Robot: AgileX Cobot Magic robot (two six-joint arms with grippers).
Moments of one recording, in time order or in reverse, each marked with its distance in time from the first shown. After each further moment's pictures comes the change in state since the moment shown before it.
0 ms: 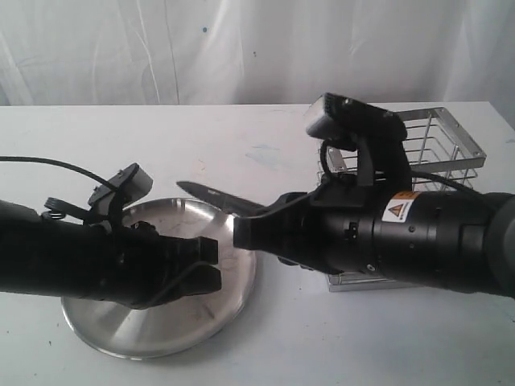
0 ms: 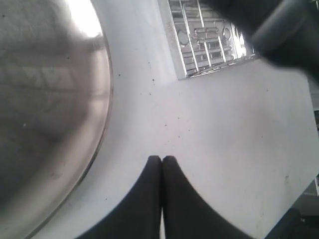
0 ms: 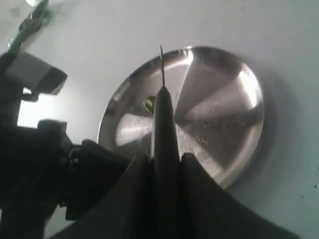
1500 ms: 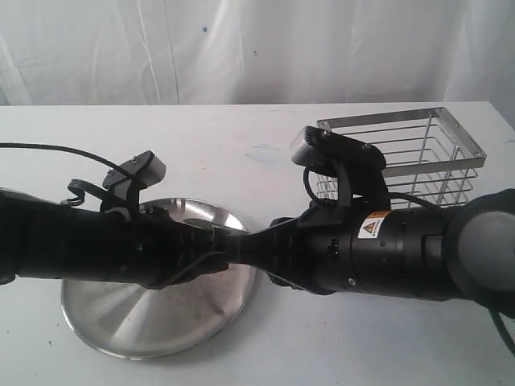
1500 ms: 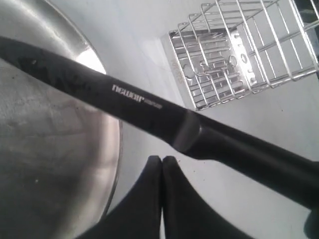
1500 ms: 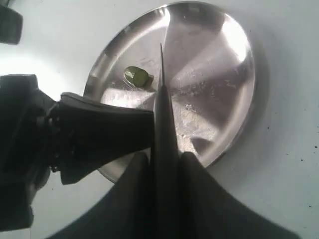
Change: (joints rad) left arm -0.002 0.075 -0.049 -0.196 -0.056 0.280; right arm 0.000 0.090 0.000 0.028 0.029 0.067
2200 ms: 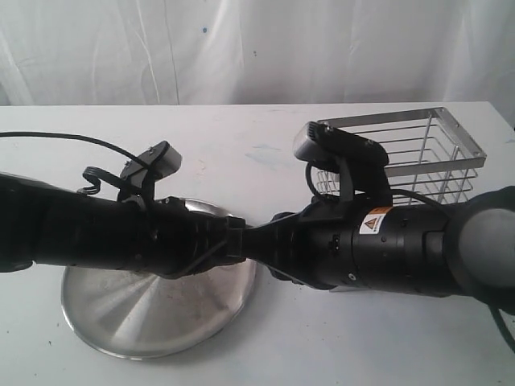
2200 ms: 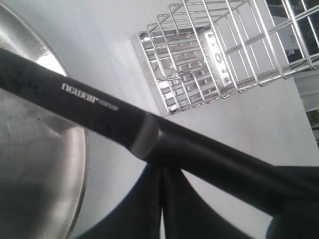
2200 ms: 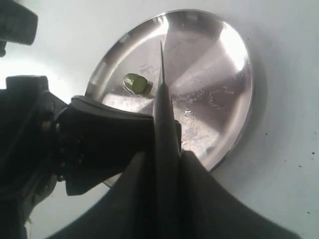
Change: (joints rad) left arm -0.003 0.034 -0.058 0.010 0.046 -0.021; right arm 0.000 0.000 -0.002 0.002 0.003 0.000
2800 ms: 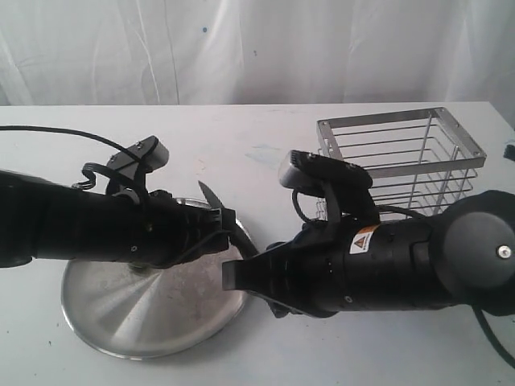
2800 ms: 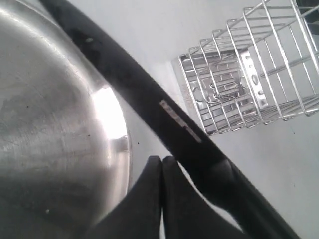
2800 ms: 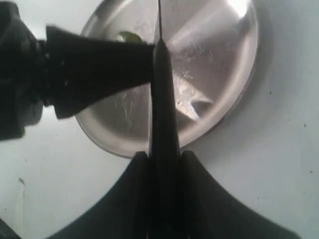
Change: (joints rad) left arm 0.000 0.000 -0.004 -0.001 -0.106 -0.002; right arm 0.000 0.032 -0.006 0.002 0.095 -0.005
